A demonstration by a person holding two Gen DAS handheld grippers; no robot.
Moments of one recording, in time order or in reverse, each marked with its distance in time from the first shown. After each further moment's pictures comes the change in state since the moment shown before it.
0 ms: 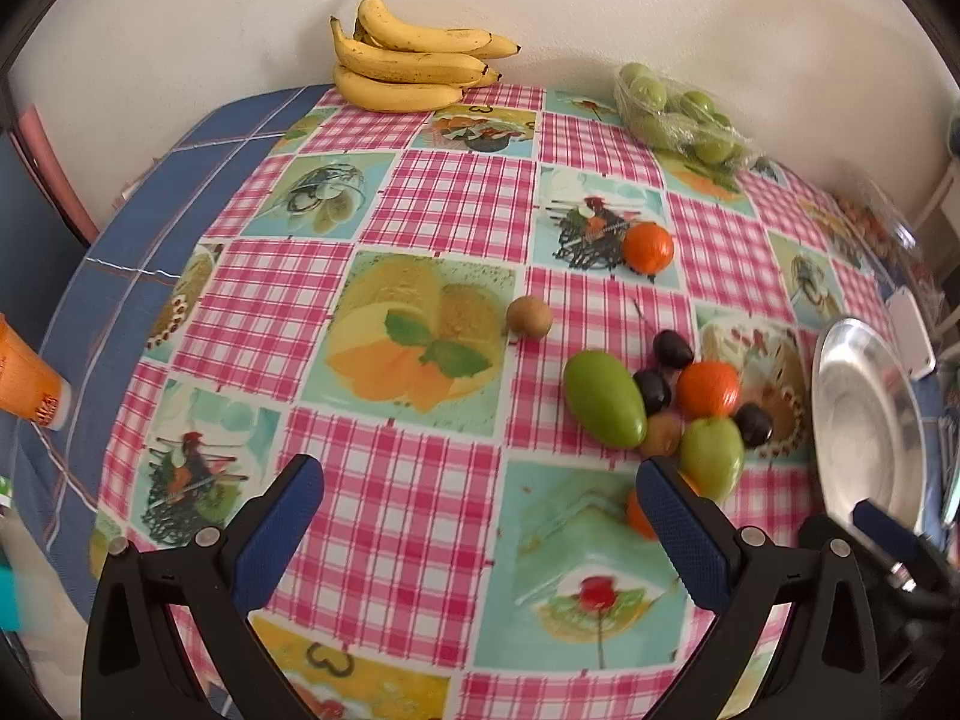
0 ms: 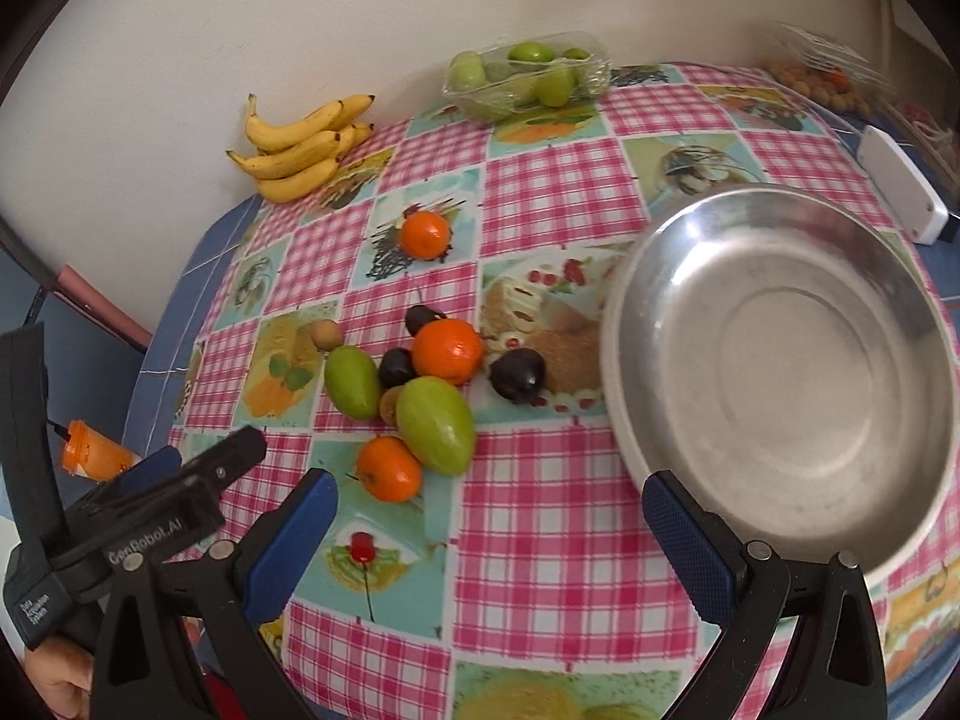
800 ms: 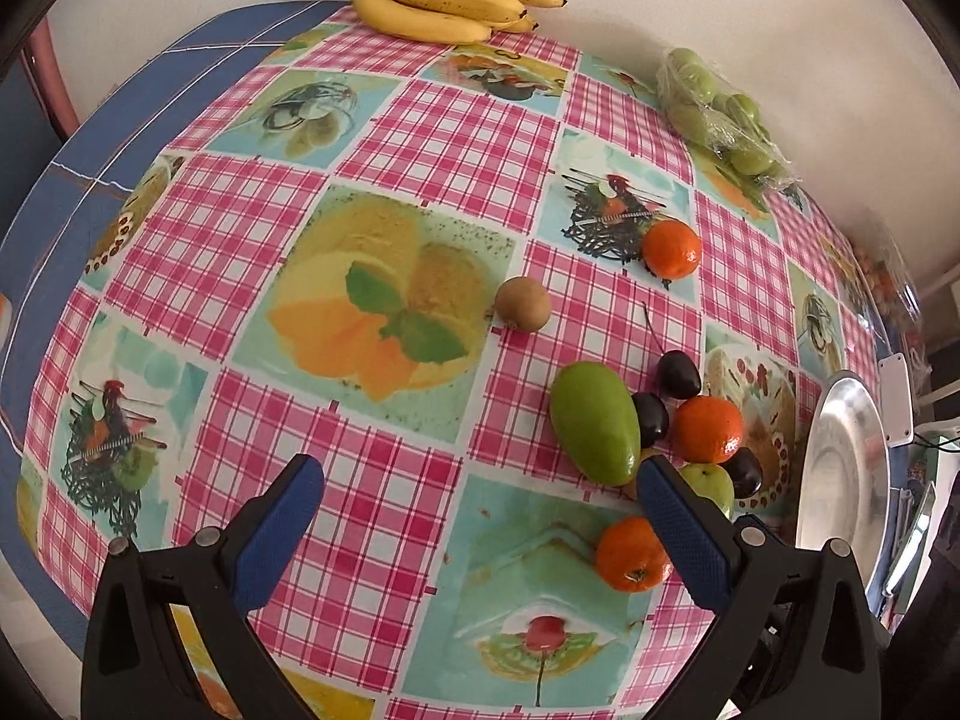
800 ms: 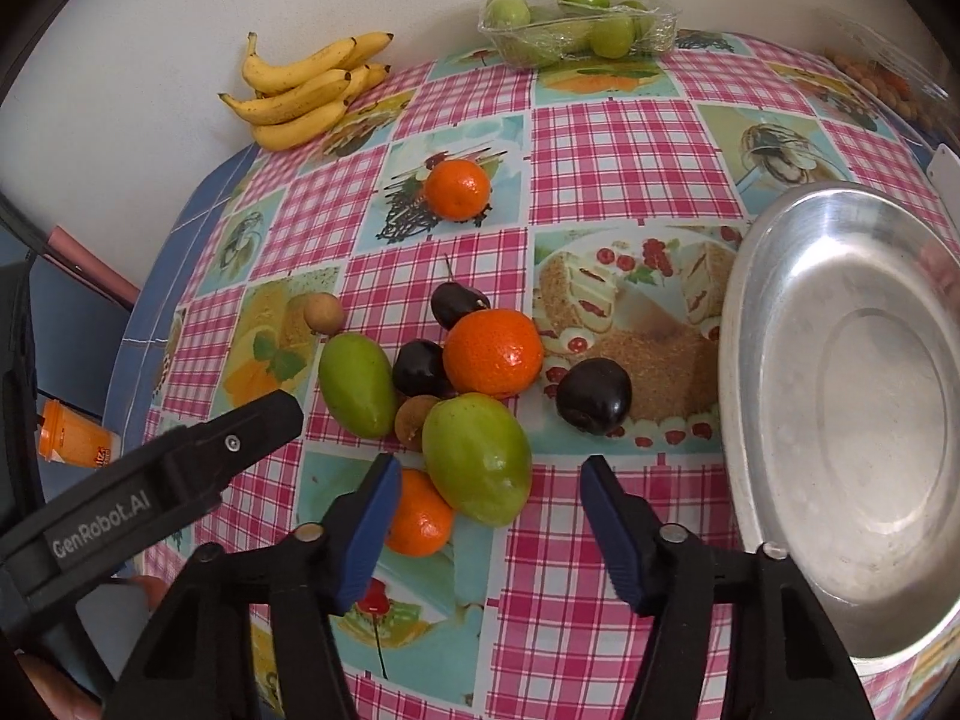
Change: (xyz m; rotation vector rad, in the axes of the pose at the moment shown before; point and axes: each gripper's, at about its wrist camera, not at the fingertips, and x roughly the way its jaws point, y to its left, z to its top) left arm 0.041 0.006 0.011 -0.166 0.122 -0.082; right arm 0.056 0.022 0.014 -0.054 0.106 -0.008
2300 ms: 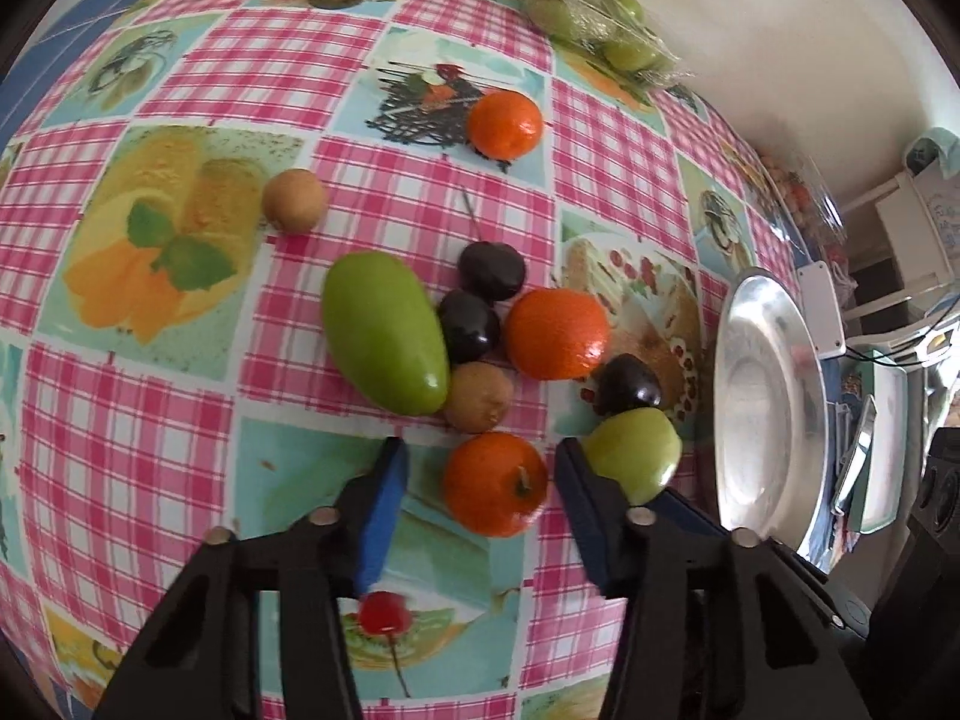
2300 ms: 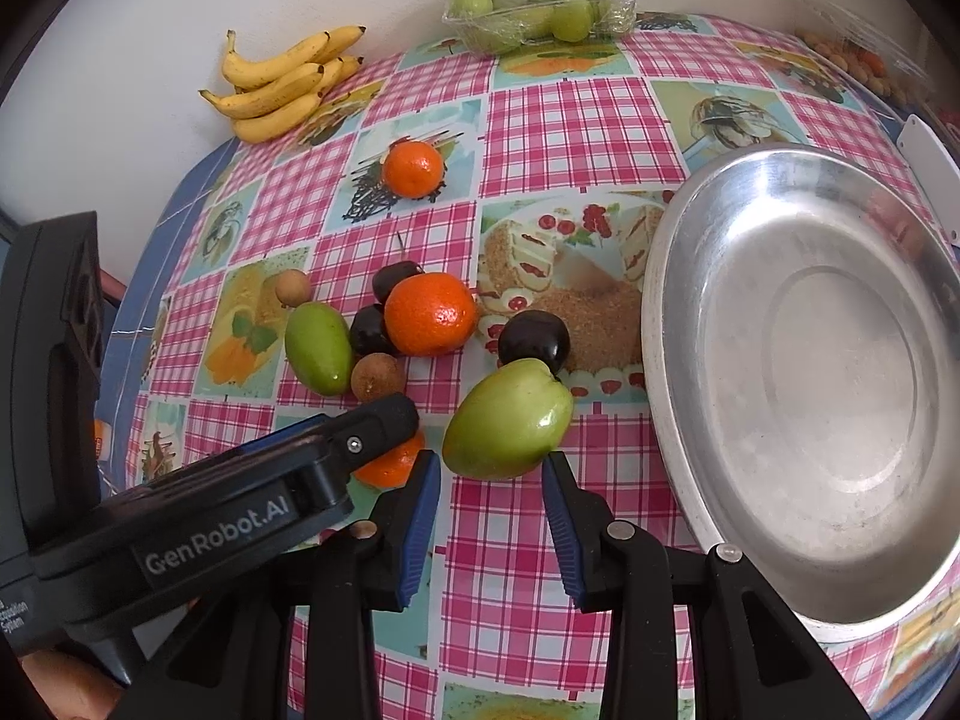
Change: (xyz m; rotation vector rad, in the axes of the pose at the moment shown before) left arm 0.036 -0.062 -0.018 0.128 0.161 -0.255; right arm -0.016 -0.022 -0.013 0.025 0.036 -0.039
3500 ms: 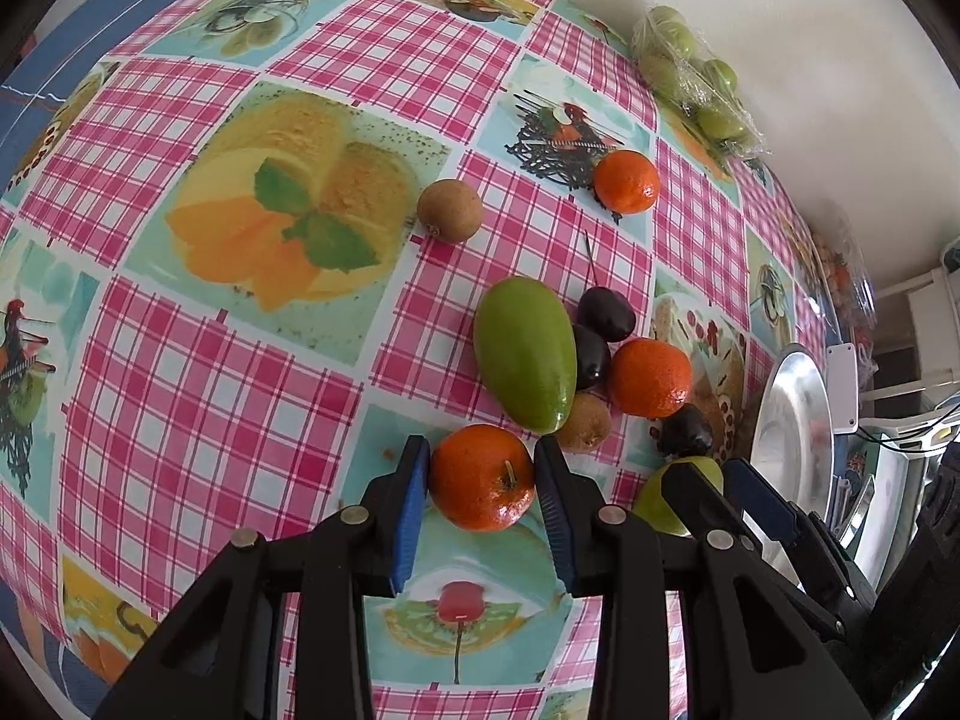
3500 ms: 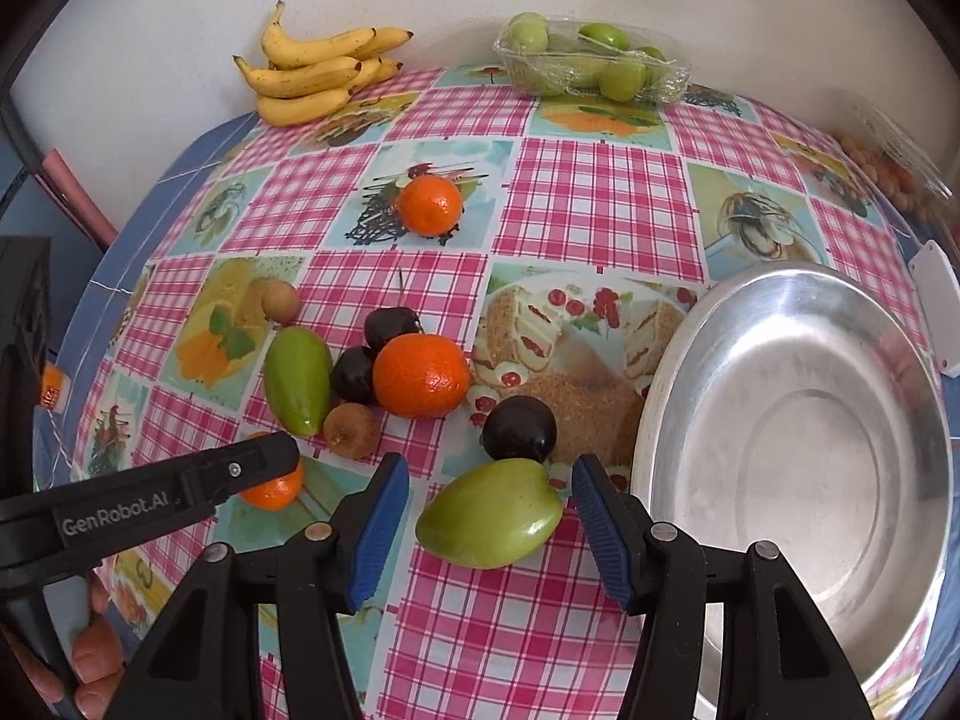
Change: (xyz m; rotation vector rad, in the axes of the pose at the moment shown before) left arm -0.022 0.046 -0.004 -0.191 -0.041 0.055; right arm 0.007 0.011 0.024 -0.193 -0.075 -0.074
